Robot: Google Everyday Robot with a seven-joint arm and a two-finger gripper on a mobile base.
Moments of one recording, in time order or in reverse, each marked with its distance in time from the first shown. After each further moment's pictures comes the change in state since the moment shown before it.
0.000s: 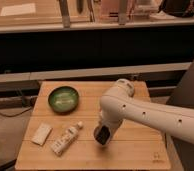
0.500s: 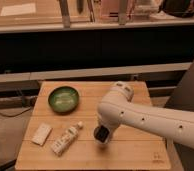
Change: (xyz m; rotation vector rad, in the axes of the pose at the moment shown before) arm 0.003 -0.006 0.004 0.047 0.131 -0.039
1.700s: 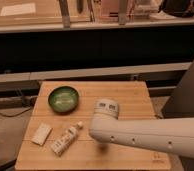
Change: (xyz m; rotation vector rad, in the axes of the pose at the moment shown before) arm -0.002 -0.006 0.013 0.010 0.195 -0.129
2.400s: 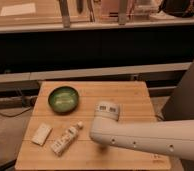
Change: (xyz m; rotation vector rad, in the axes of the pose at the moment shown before) arm -0.004 0.000 -0.001 0.014 0.002 -0.020
